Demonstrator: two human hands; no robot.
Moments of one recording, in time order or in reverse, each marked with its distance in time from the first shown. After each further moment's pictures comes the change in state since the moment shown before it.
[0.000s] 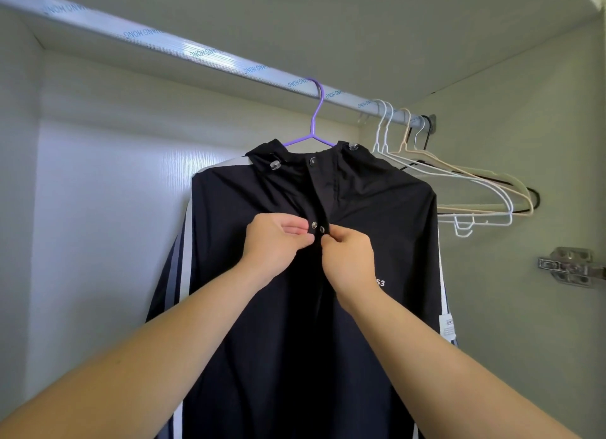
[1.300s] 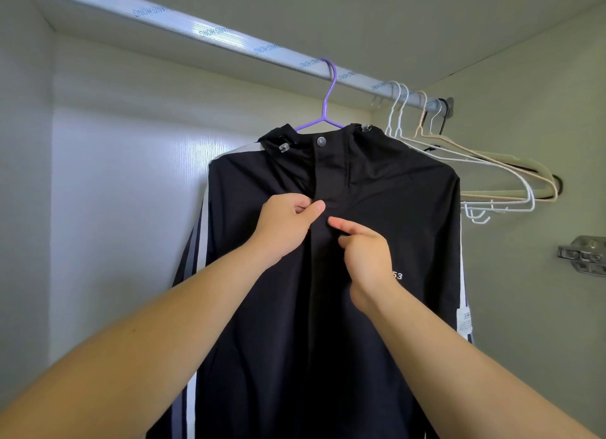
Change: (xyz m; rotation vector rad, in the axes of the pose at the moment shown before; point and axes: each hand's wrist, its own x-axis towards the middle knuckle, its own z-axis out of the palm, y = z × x) left_hand 0.007 0.003 -0.004 0.172 -0.042 0.104; right_hand -0.016 0.006 -0.008 0.311 -0.063 0.246
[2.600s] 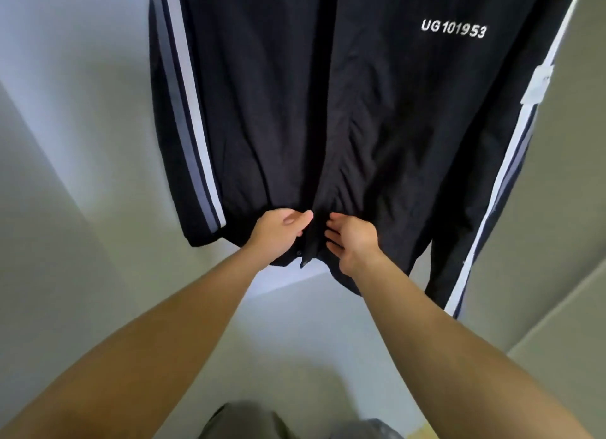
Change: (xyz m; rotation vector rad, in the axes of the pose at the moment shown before) left_hand -0.271 -0.200 0.076 -0.033 -0.339 -0.723; right_hand -0.111 0.266 -0.043 0.094 0.183 0.830
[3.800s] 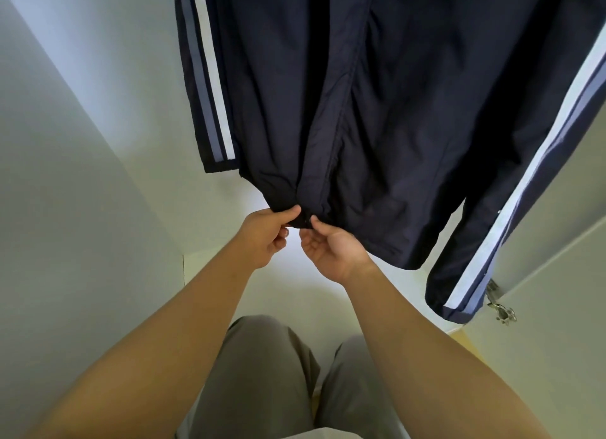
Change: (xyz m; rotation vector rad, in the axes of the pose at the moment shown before) left_hand -0.106 -0.076 0.020 -0.588 0.060 -0.533; right_hand -0.032 0.145 -0.047 0.334 -0.370 0.366
